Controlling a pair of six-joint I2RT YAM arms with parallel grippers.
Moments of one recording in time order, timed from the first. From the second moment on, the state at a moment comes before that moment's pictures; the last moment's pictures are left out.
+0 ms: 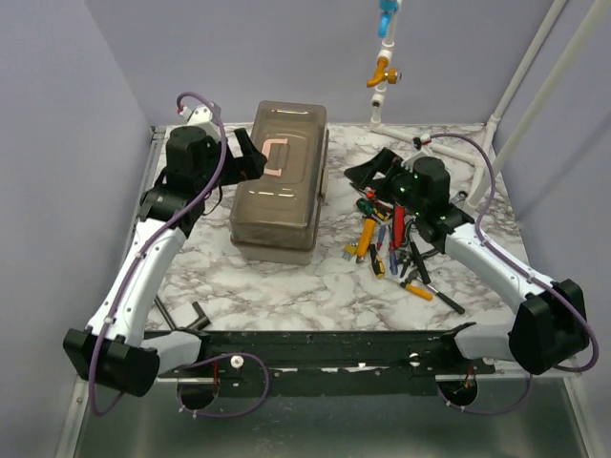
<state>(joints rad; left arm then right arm) -0.27 1.16 1.27 -0.44 0.09 -0.44 0.48 1.30 0.98 0.09 -0.09 0.78</state>
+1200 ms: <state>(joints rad) -0.07 1.72 1.47 -0.37 0.47 -0.43 0.30 2.18 0.92 1.40 -0.71 1.29</state>
